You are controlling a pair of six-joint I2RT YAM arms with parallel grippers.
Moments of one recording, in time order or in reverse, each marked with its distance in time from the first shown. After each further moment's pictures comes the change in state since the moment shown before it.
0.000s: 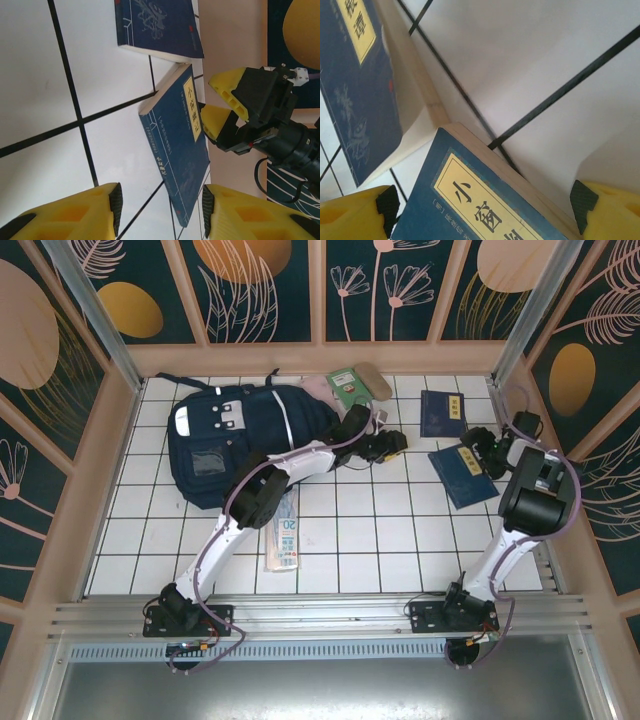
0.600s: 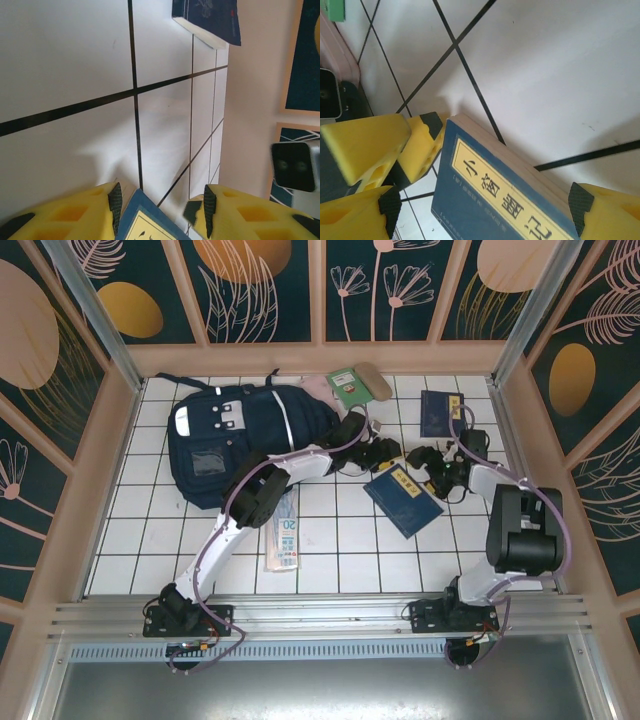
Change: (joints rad) left arm 0.012 -0.006 -0.078 -0.009 0.031 -0.047; right arm 0.298 -0.337 -0.341 0.010 -0.132 0.197
